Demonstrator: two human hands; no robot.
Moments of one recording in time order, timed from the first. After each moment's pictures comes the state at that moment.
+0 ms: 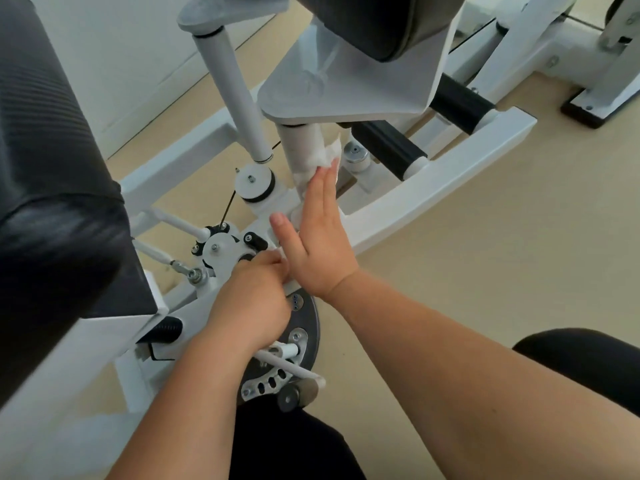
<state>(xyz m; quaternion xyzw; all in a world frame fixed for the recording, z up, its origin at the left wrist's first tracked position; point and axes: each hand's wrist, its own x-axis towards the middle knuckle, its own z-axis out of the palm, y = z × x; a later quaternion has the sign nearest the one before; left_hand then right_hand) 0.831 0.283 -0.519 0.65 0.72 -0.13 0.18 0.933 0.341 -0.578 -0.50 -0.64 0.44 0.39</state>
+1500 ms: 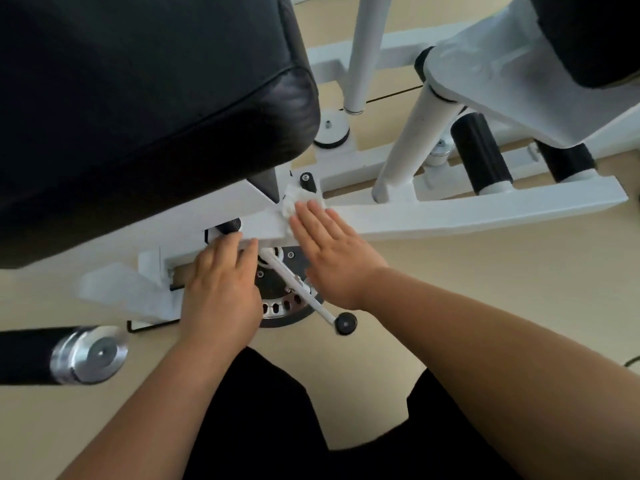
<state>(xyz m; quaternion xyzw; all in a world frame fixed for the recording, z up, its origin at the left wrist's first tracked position) 0.786 0.155 -0.520 0.50 0.86 -0.09 0.07 0.924 0.292 -0.588 -0.19 -0.97 0.12 -0.05</state>
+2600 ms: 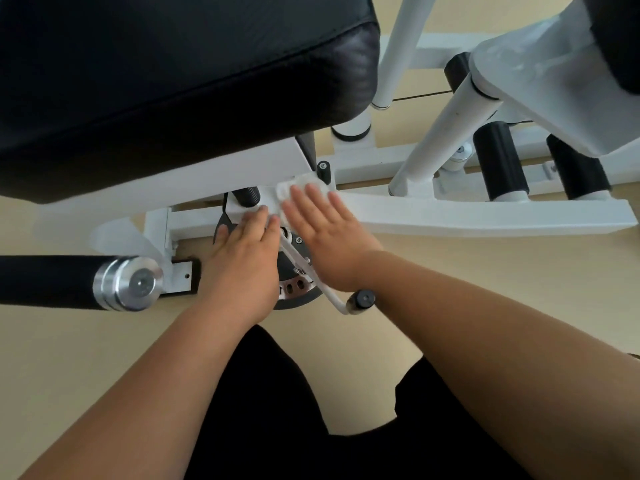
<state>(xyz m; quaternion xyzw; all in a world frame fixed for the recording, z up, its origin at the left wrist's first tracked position) 0.795 0.155 -0.520 0.50 0.85 -0.08 0.13 0.902 0.285 -0.585 -0.16 -0.98 0.06 -0.08</state>
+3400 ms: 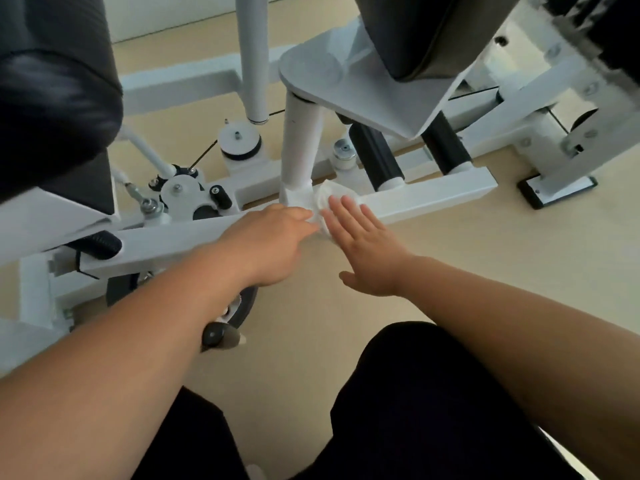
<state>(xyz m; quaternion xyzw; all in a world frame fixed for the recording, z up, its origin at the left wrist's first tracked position) 0.884 0.310 -0.535 0.74 0.63 -0.11 0.20 1.088 0.374 -0.623 -0.30 -0.94 0.09 -0.12</state>
